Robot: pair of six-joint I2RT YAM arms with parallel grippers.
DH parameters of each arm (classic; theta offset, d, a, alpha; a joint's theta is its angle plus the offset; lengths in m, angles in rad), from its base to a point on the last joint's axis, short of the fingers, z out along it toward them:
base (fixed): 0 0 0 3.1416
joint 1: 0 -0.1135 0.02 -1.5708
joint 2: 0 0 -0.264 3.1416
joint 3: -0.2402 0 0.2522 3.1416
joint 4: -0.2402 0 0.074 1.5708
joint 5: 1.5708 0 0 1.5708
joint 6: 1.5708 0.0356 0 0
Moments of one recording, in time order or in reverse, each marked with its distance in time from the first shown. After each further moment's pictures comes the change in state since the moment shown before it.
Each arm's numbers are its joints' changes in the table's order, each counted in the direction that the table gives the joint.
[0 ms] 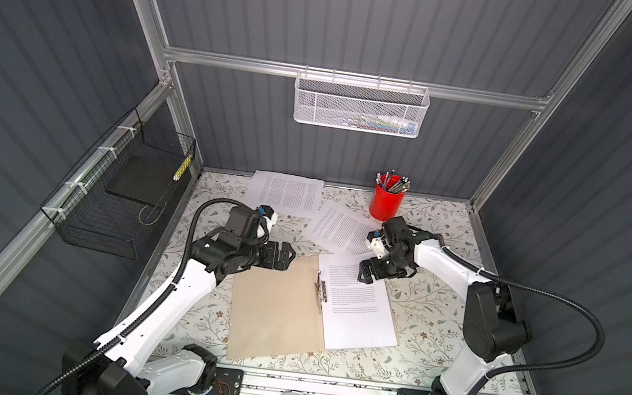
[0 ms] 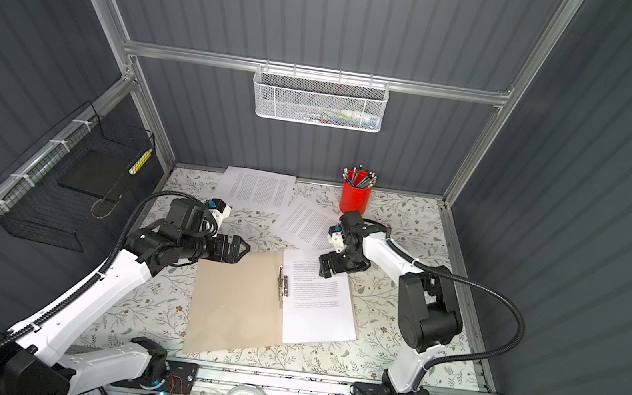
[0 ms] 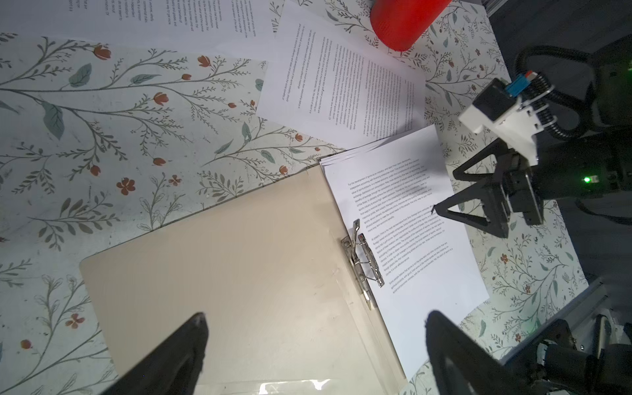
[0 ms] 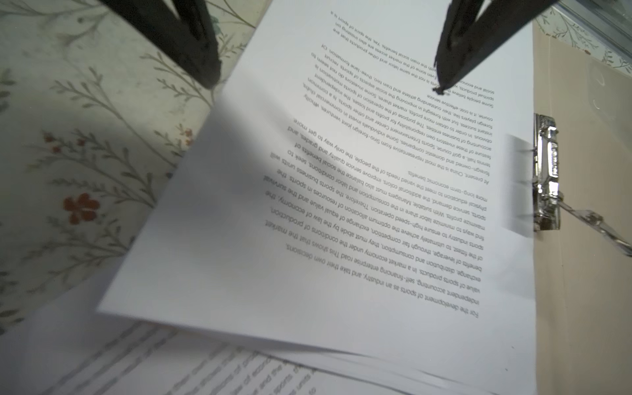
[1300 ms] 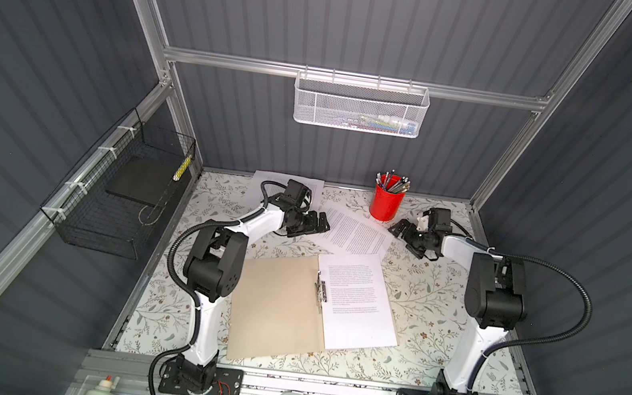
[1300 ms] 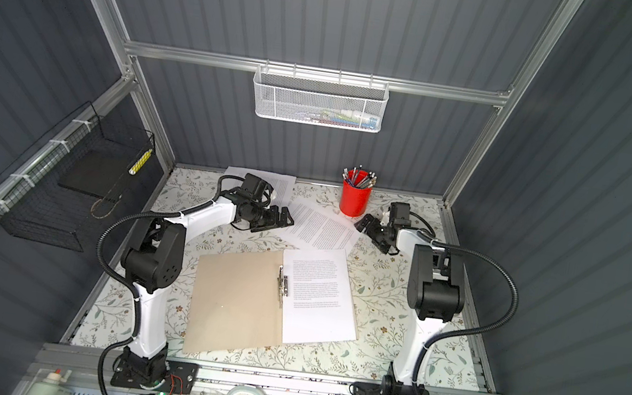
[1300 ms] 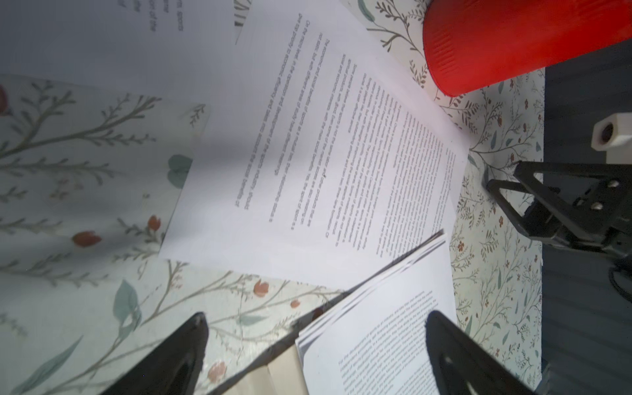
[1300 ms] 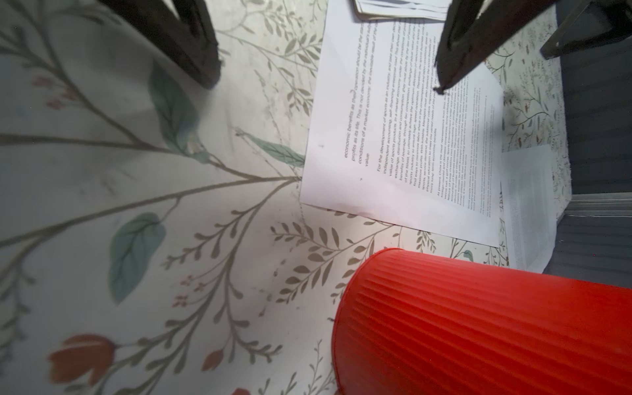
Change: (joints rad) left arm 0.000 -0.941 -0.569 0.233 0.154 -0.196; right arm 0.376 -0.261 -0.065 0.612 -0.192 0.561
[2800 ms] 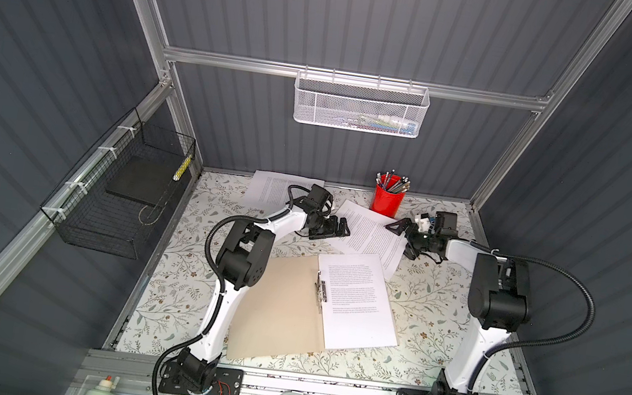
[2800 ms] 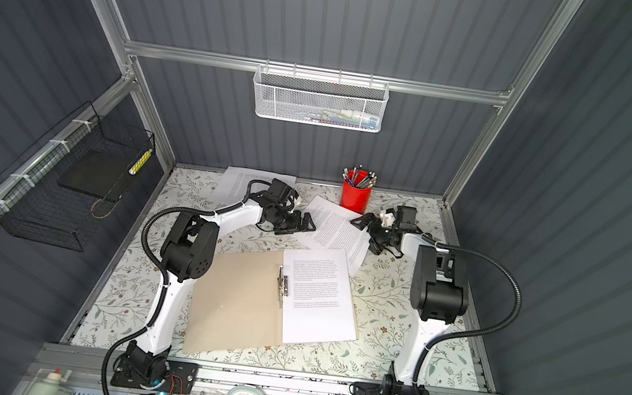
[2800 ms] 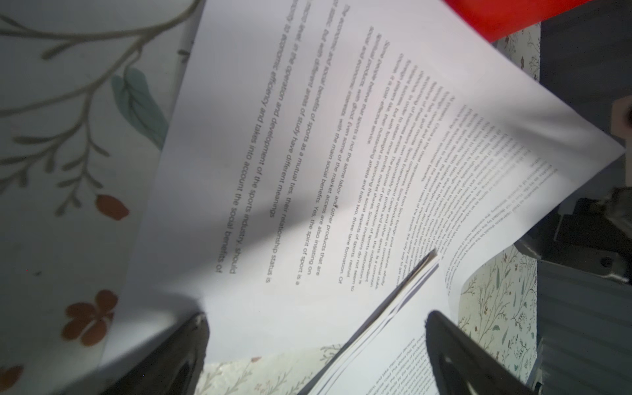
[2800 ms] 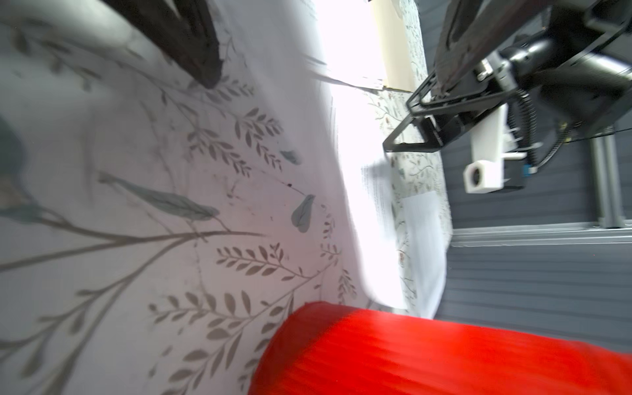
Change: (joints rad) left arm 0.080 -0.268 -0.263 -0.011 0.078 0.008; right arm 0.052 0.030 0.082 0.109 -0.354 0.149
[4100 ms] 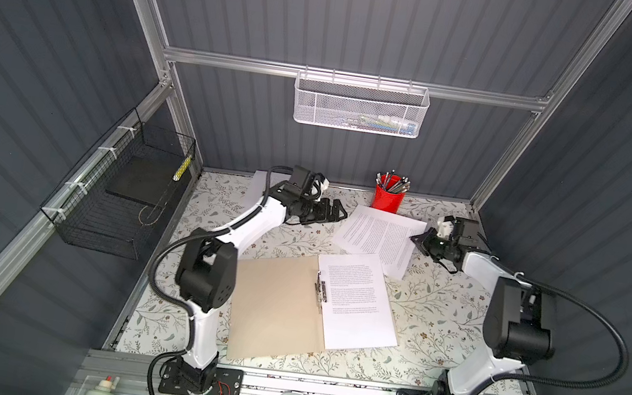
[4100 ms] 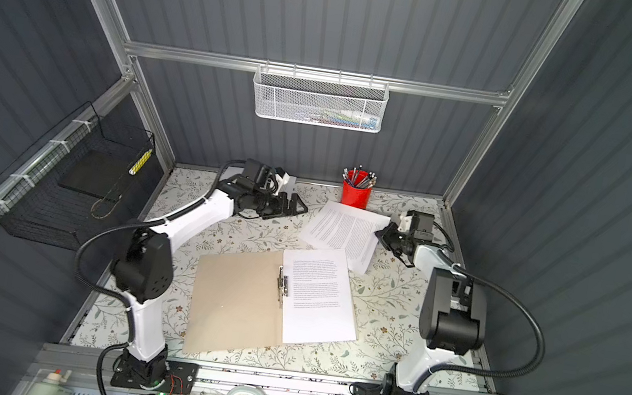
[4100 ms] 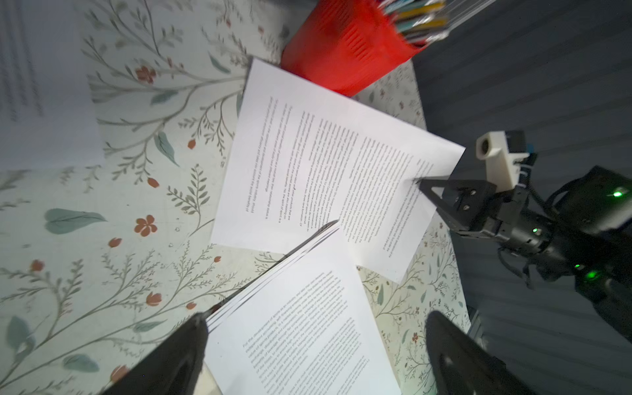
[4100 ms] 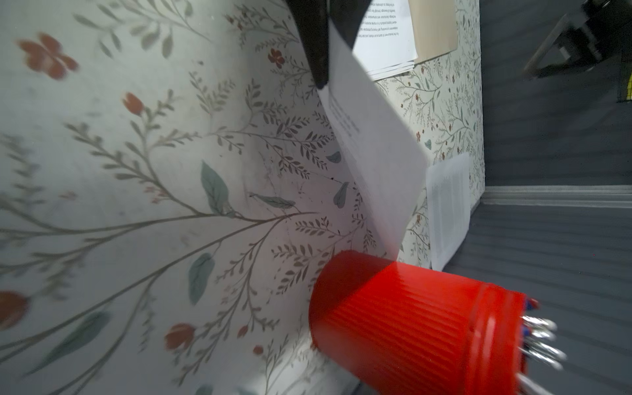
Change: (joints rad) left arm -0.028 0.513 0.247 -0.011 0.004 0.000; right arm 0.079 0.327 0.209 -0.015 0.233 -0.085
